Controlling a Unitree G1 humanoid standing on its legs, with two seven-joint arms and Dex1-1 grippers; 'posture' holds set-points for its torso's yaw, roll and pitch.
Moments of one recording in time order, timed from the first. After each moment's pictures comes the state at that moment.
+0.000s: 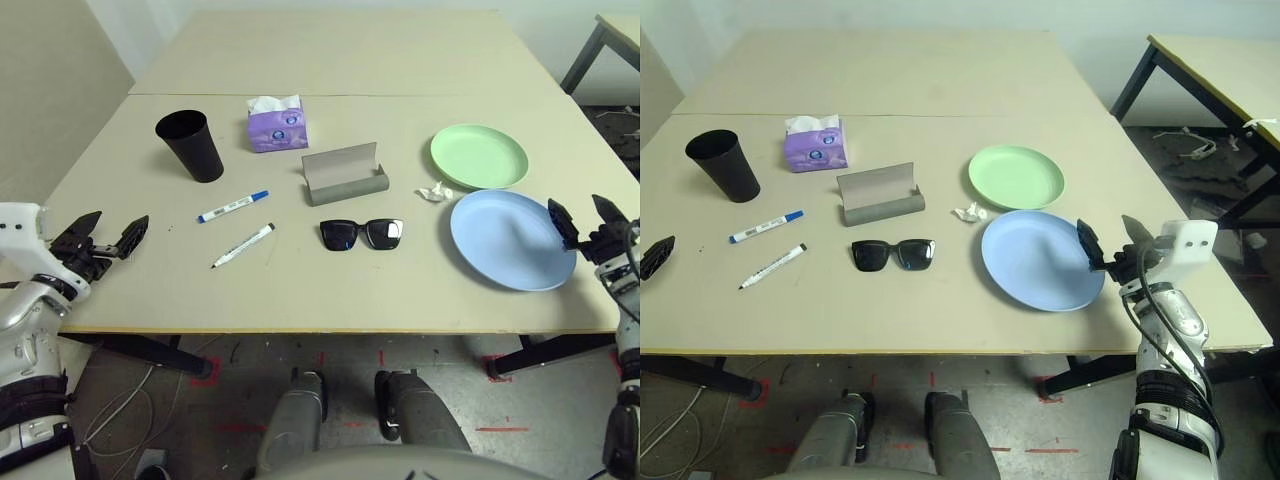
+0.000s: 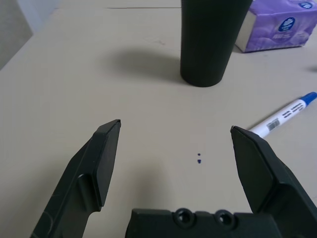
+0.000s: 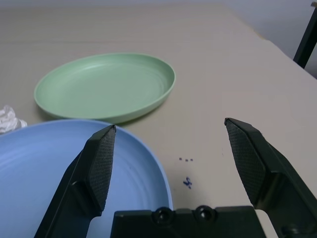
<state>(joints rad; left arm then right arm) -0.16 0.76 0.55 0.47 -0.42 0.09 -0.70 -0.30 -0.58 -0.44 0.61 0.38 -0.22 0.65</state>
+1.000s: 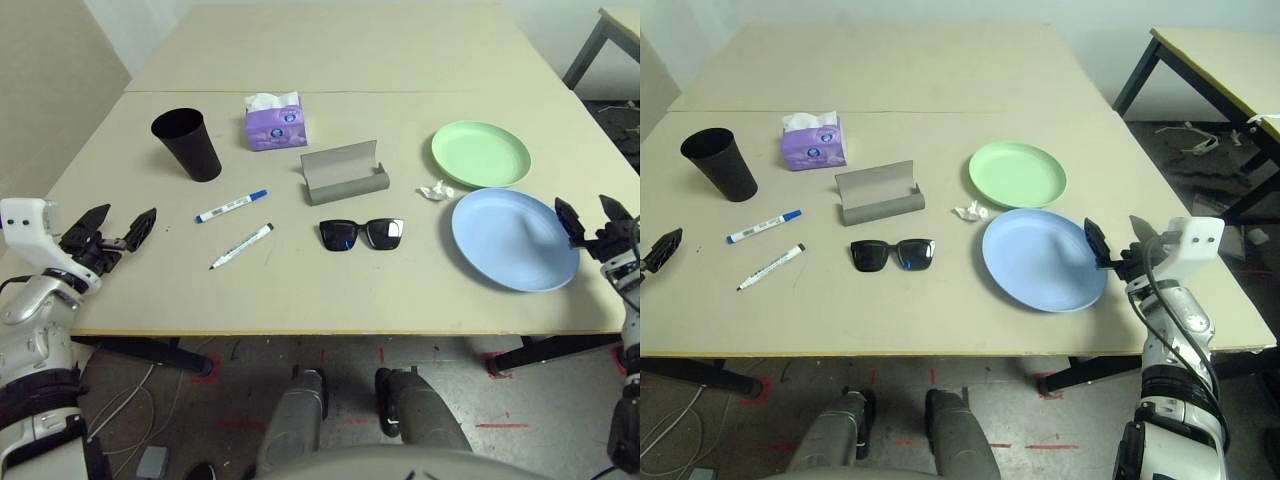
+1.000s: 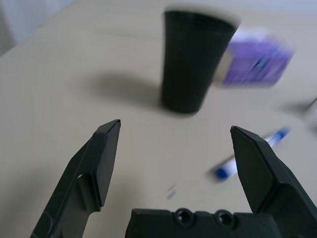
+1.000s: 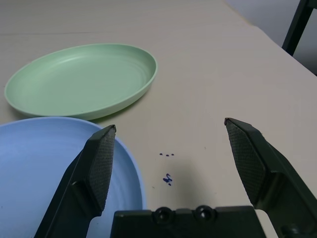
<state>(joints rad) -0.19 0.67 0.59 0.35 -0.60 0.14 -0.76 -0.37 -0.62 -0.44 0.72 0.37 -0.23 0.65</state>
